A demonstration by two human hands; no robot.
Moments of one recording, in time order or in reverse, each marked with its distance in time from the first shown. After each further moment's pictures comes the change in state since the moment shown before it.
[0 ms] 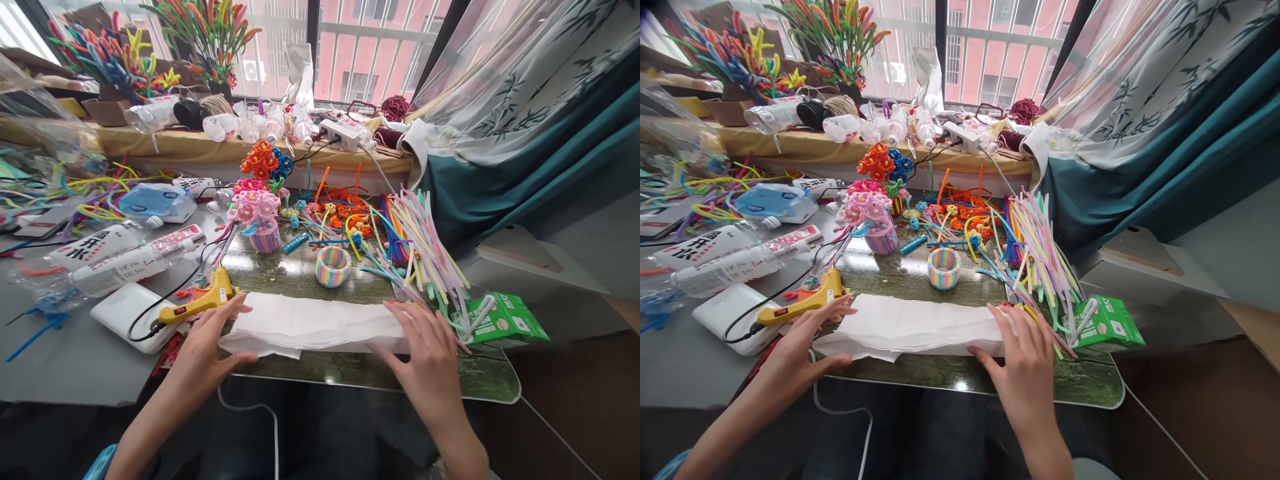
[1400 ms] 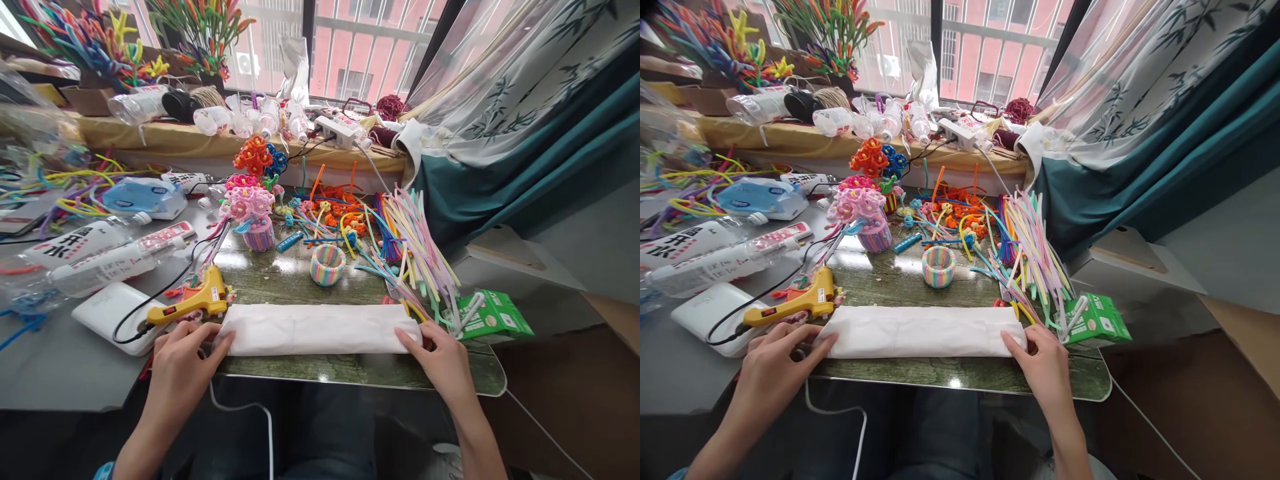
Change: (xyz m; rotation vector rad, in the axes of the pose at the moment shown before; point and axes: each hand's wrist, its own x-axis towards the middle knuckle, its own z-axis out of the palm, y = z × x) left_hand -0.004 0.017 0.004 0.232 0.205 -0.288; right_hand -0.013 0.051 0.001 0.224 -0.120 0.428
